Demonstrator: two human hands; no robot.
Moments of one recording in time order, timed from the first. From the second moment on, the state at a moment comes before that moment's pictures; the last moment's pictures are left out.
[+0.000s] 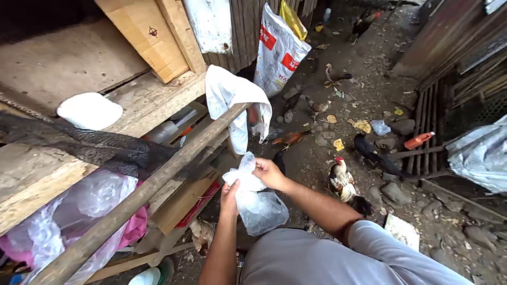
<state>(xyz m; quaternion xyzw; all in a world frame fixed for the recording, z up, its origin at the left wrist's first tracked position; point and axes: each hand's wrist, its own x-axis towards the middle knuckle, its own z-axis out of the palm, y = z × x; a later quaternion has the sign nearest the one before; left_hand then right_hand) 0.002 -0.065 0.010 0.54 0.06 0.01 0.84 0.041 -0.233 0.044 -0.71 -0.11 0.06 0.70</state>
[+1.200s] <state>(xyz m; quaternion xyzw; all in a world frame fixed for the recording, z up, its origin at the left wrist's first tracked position) 0.017 -0.043 0.013 0.48 0.08 0.13 0.86 0.033 -0.311 0.085 -0.75 -0.22 0.24 0.57</state>
